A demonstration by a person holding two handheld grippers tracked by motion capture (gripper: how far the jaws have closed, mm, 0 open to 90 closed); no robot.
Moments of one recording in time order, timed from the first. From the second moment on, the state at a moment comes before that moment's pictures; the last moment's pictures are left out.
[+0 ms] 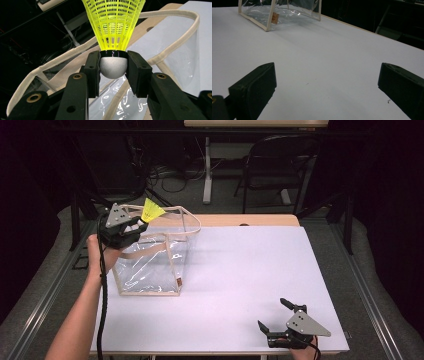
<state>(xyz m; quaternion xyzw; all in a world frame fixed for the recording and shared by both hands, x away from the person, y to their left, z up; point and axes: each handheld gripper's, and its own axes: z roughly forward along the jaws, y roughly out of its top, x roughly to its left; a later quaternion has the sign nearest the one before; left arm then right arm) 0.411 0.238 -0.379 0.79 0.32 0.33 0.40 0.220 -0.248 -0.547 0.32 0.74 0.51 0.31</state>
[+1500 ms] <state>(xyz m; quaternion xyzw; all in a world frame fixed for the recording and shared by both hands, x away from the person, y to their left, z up) 0.426 0.238 -0.392 0.80 0.33 0.33 0.38 0.221 -0.248 -0.548 0.32 0.74 0.50 0.31</state>
